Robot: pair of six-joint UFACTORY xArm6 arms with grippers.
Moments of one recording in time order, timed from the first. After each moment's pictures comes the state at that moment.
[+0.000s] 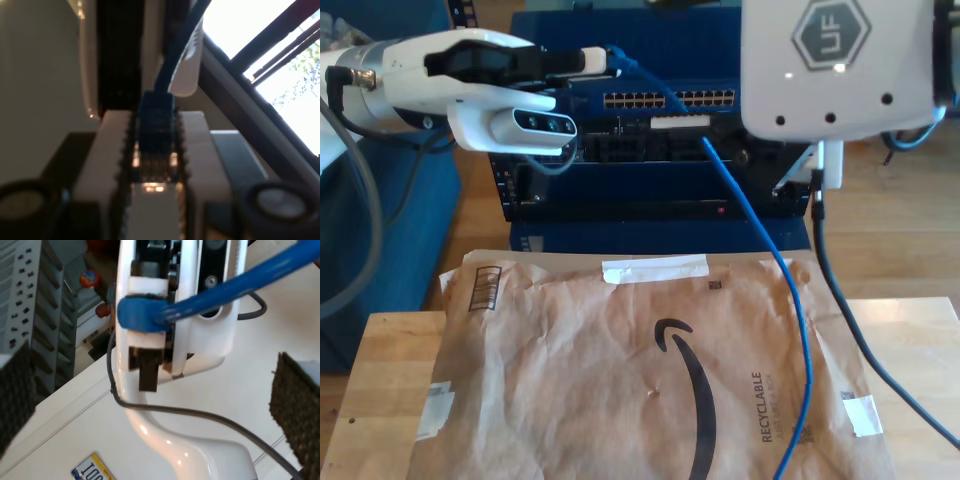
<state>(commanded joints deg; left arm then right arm) 12.3 0.2 -65.1 -94.5 128.1 -113.2 25.1 -45.1 -50.6 49.0 44.7 70.6</state>
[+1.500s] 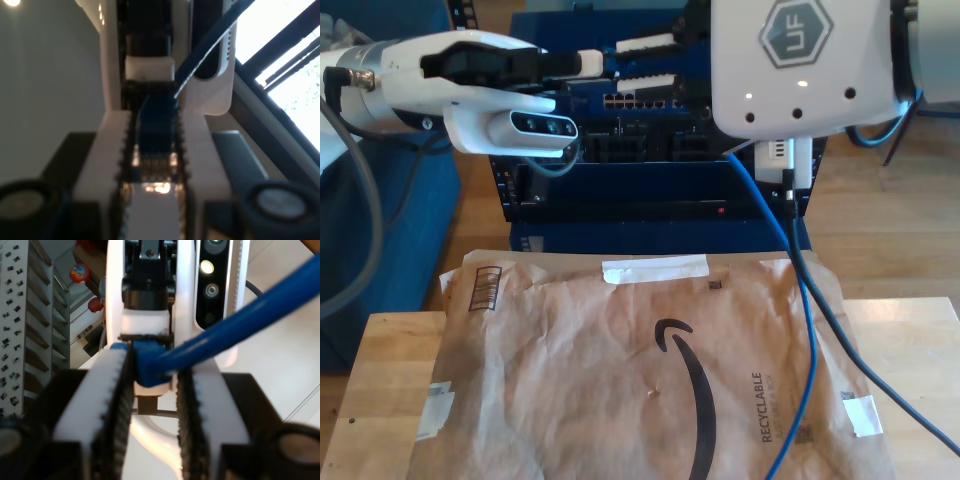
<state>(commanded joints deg) 12.2 0.1 -65.3 -94.5 130.1 -113.1 25.8 -42.5 -51.7 50.9 44.7 70.8</state>
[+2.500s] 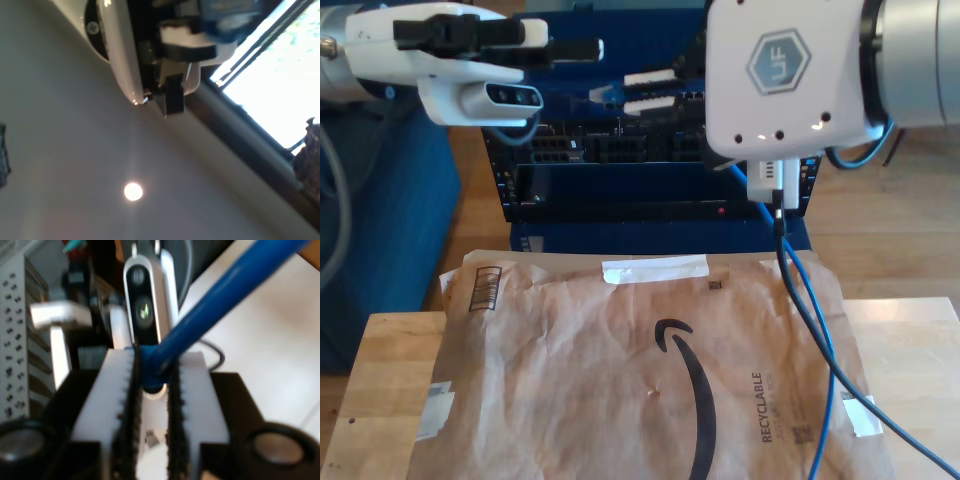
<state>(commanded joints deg) 16.3 -0.2 -72.2 -84.8 122.0 -111.7 24.9 -40.7 -45.9 51.6 38.4 71.6</state>
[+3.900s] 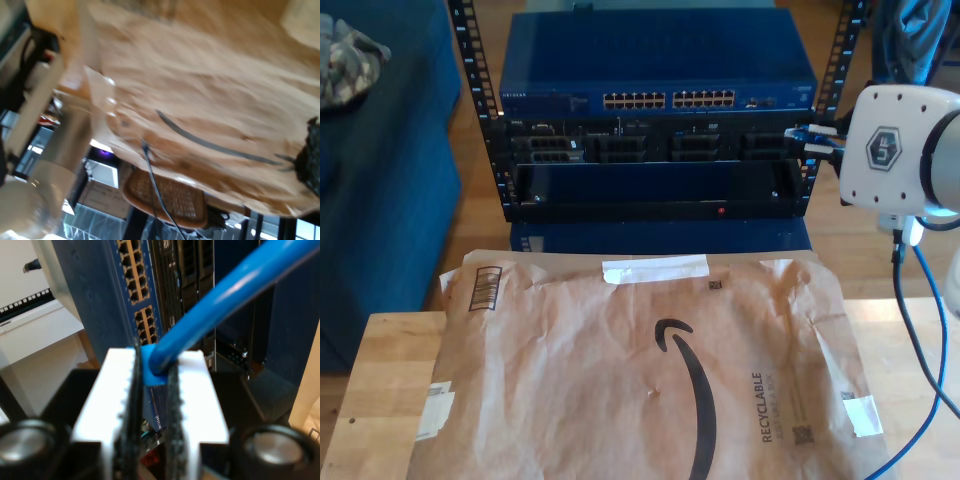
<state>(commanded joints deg) 58.7 -13.7 -58.0 -11.5 113.5 -46.8 11.4 -40.5 -29.3 35.7 14.9 71.8</state>
